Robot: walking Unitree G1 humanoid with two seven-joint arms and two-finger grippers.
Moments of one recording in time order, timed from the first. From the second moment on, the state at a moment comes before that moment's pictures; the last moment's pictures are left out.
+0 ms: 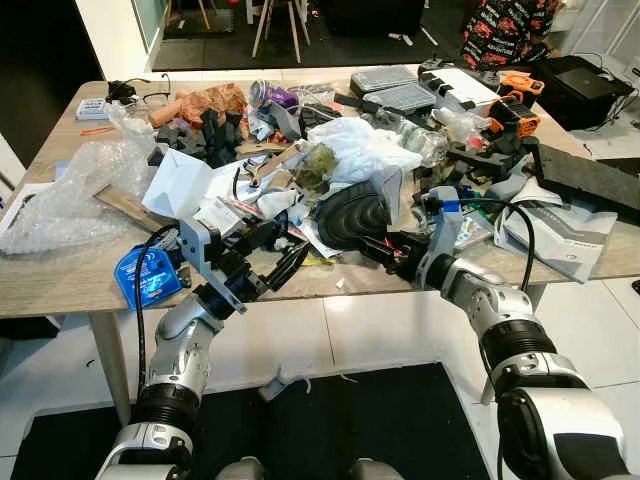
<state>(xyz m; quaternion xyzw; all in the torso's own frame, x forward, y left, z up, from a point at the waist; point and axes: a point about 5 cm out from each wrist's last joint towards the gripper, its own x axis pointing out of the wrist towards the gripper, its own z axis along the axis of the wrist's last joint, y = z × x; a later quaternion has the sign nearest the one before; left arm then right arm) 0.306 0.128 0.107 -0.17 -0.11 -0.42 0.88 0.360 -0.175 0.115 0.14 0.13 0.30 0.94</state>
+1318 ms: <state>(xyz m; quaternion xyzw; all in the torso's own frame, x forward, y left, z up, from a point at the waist) 0.284 0.127 0.112 -0.16 -0.12 -0.42 0.88 0.391 -0.162 0.163 0.10 0.09 0.30 0.95</state>
